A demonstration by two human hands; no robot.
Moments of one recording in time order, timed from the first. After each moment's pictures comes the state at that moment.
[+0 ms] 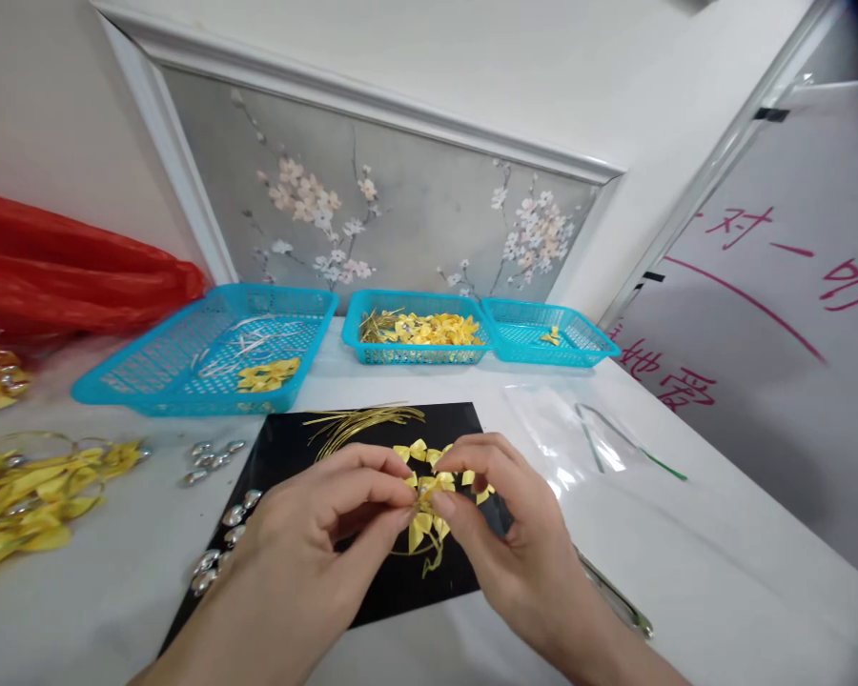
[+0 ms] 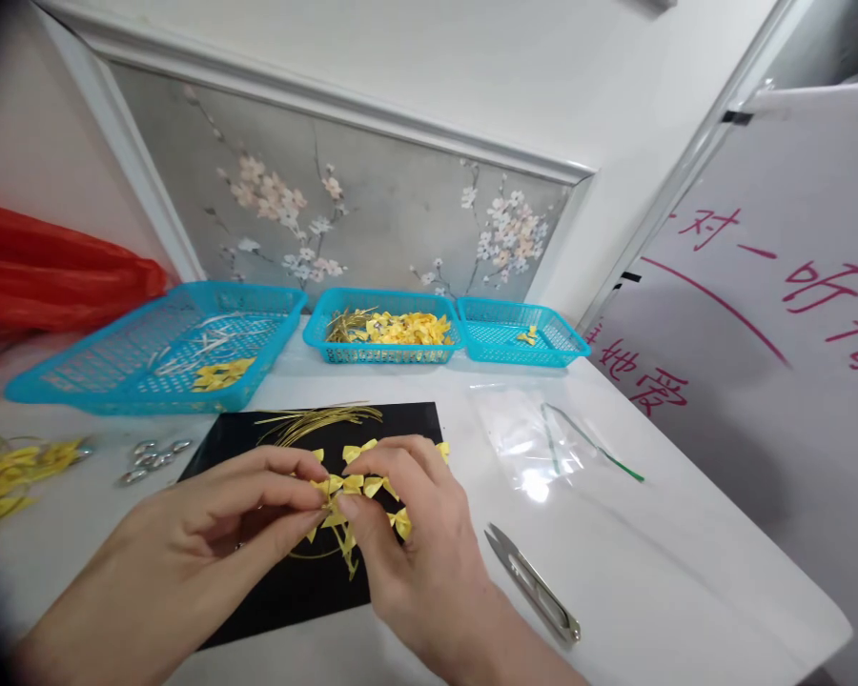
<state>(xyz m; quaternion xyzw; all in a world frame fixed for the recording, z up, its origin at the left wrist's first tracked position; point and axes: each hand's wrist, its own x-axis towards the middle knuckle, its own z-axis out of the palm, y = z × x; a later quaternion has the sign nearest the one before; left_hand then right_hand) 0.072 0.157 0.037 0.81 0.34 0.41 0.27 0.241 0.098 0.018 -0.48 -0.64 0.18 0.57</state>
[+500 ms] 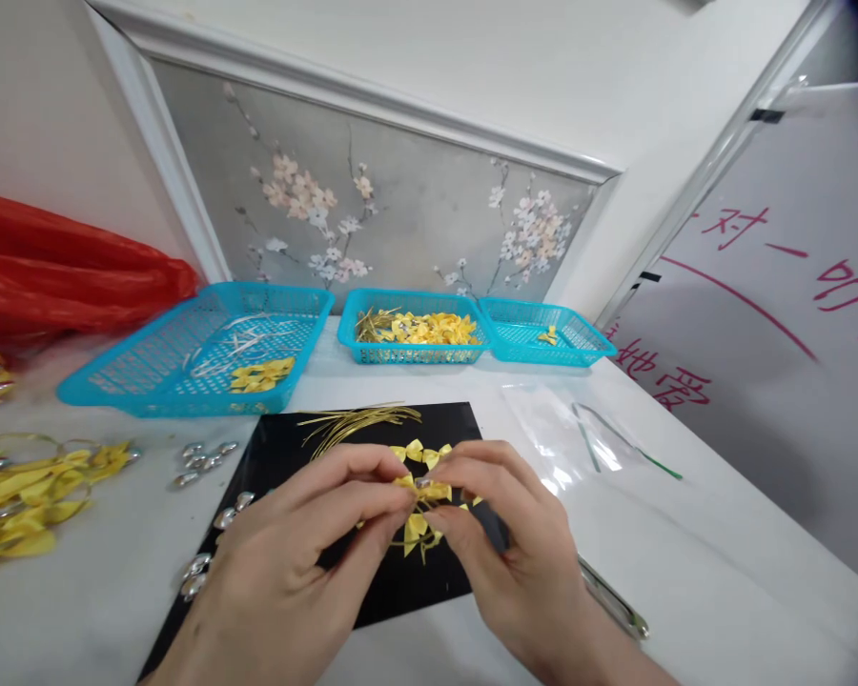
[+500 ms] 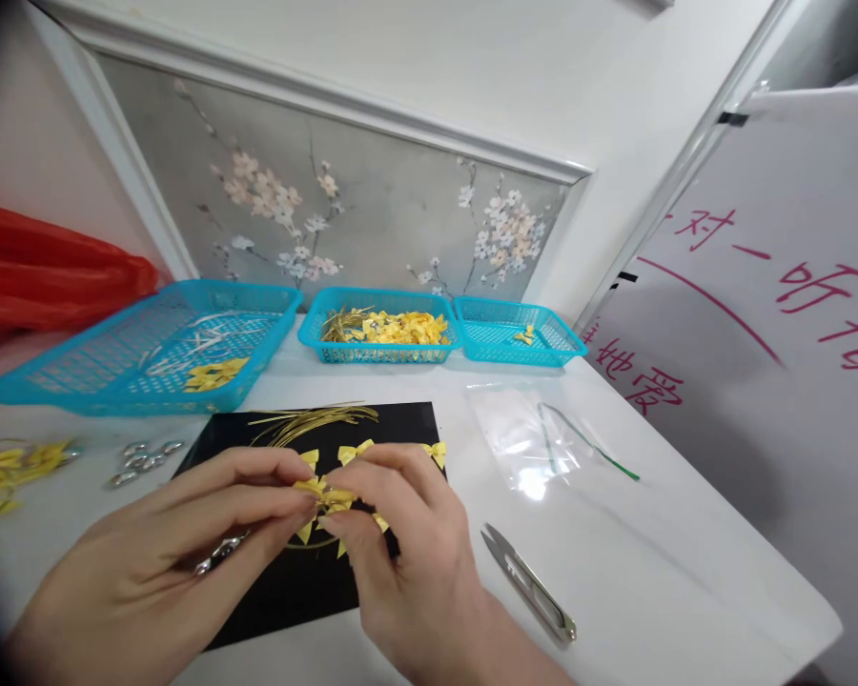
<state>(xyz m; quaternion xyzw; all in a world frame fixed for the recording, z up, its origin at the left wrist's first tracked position) 0.069 0.152 0.038 0.82 0.32 0.45 0.15 0.240 0.097 0.016 -0.44 -0.68 0.07 0.59</state>
